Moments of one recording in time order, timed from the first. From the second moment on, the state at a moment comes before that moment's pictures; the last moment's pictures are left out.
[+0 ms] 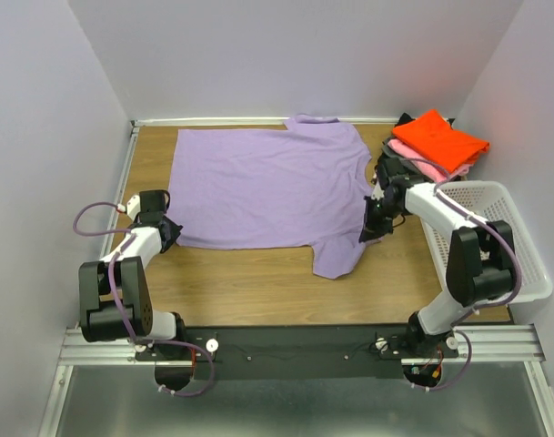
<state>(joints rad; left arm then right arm) 0.13 1.39 0.65 -0.22 -0.17 -0.78 0.22 1.61 1.06 -0.81 -0.23 0.38</state>
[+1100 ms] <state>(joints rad) 0.15 1.43 0.67 -0.21 -0.14 -0.69 0.22 1.49 0.93 -0.80 -0.20 0.40</state>
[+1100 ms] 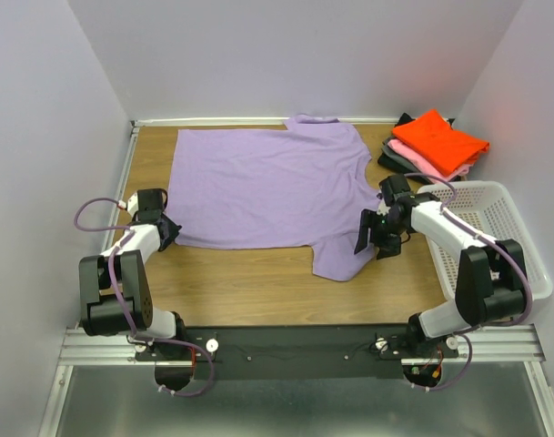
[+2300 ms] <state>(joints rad) 0.26 1.47 0.68 -0.15 -0.04 -0.56 0.22 1.43 0.84 -0.67 -0.48 0.32</state>
